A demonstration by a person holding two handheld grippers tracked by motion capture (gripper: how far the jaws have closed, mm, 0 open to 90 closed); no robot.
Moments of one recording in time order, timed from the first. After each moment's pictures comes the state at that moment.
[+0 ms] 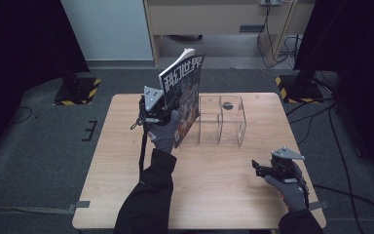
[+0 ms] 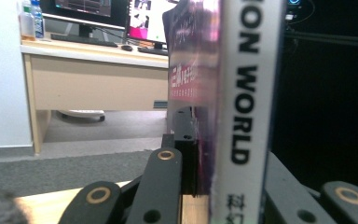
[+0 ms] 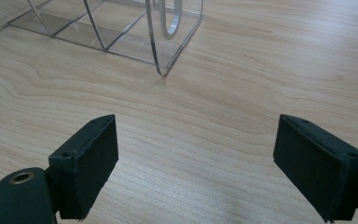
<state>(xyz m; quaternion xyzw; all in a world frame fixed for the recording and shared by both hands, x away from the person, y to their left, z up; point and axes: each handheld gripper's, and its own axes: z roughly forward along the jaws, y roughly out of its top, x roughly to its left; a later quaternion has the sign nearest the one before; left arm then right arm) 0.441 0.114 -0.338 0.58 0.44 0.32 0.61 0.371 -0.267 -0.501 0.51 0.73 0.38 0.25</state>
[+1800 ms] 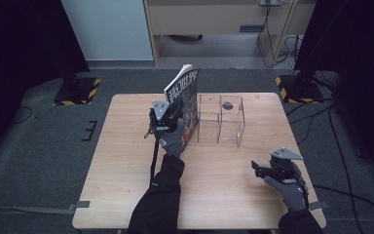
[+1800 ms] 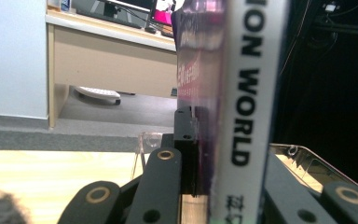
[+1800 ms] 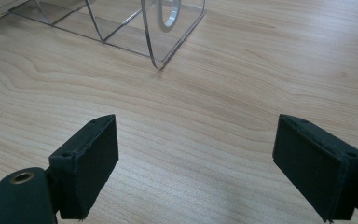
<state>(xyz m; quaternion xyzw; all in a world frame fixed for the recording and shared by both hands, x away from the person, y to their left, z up) 0.473 0.105 -0.422 0.55 0.49 0.31 0.60 0.372 -0.266 -0.505 0.50 0.74 0.38 0.25</state>
